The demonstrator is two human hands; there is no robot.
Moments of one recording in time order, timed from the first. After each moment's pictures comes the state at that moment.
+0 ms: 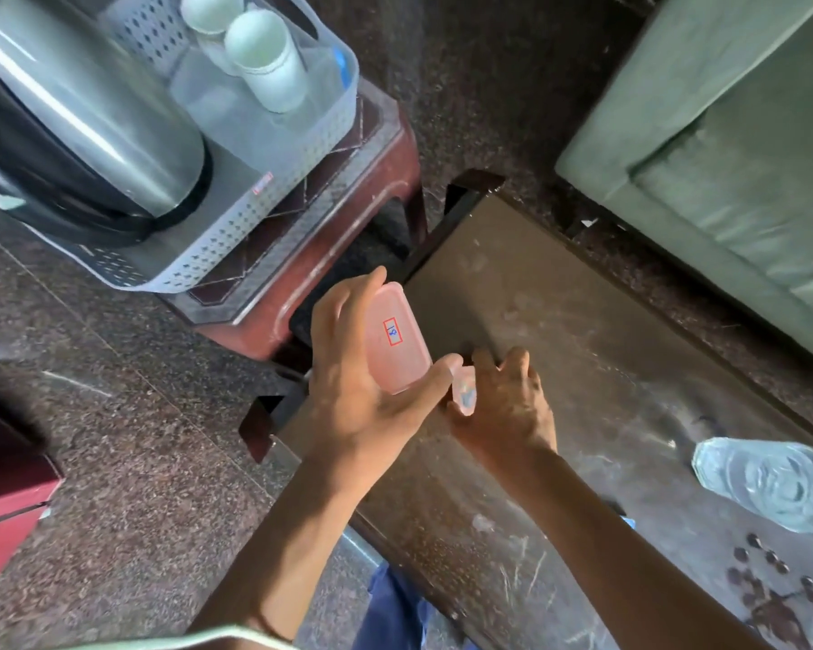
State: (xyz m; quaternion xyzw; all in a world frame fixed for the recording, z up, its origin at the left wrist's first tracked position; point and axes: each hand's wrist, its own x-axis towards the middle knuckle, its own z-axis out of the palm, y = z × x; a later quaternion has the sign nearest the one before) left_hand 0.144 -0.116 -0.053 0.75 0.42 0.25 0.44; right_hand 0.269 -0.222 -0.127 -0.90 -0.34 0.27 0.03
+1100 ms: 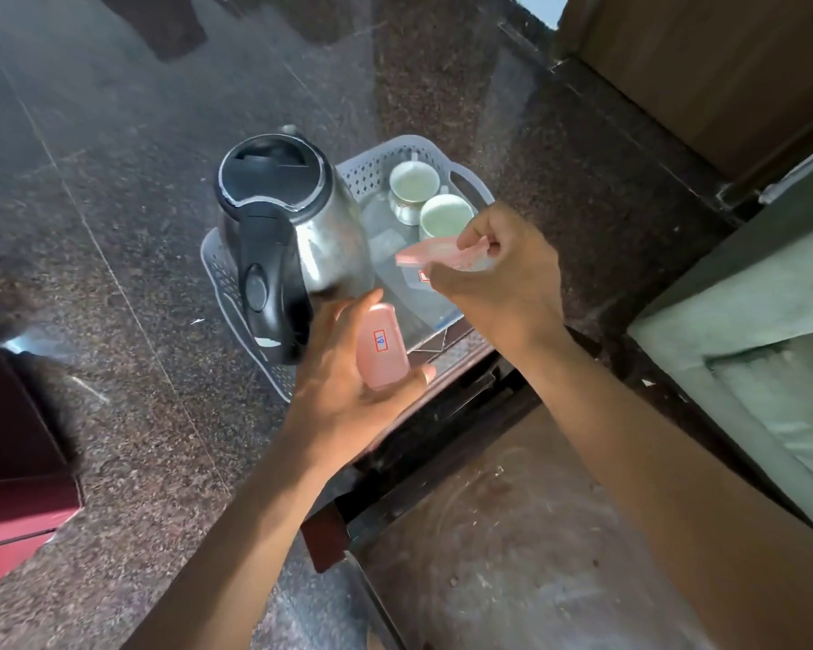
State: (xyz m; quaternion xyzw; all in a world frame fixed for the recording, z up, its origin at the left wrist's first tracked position) left_hand 0.082 0.074 -0.040 0.74 0.47 0.26 0.40; right_hand 0.284 0.075 0.025 -0.81 -0.42 0.19 0.35
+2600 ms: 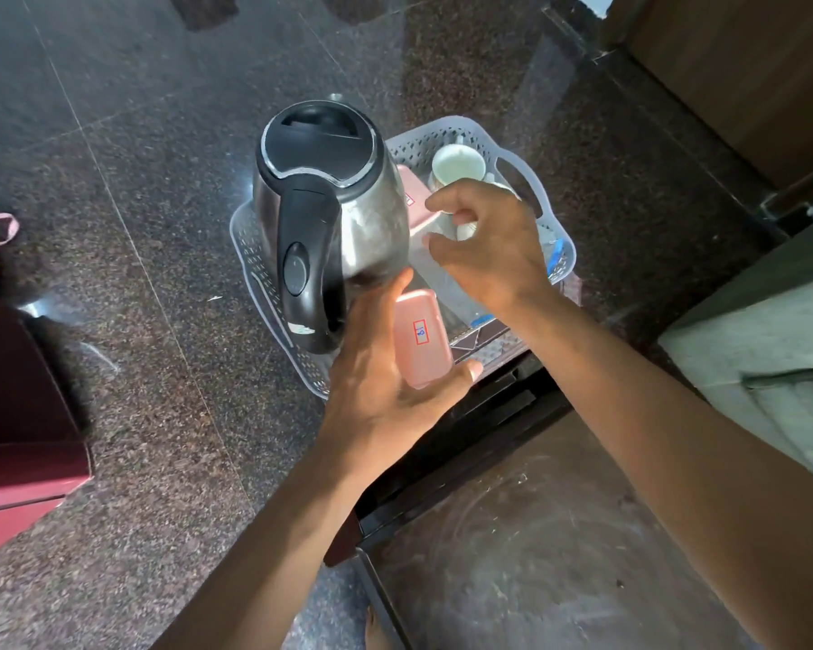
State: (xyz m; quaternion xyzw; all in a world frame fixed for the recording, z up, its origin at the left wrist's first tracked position) left_hand 0.093 0.064 -0.031 0.70 0.50 0.27 0.44; right_hand 0.273 0.137 -0.016 -0.74 -0.52 0.22 0.36
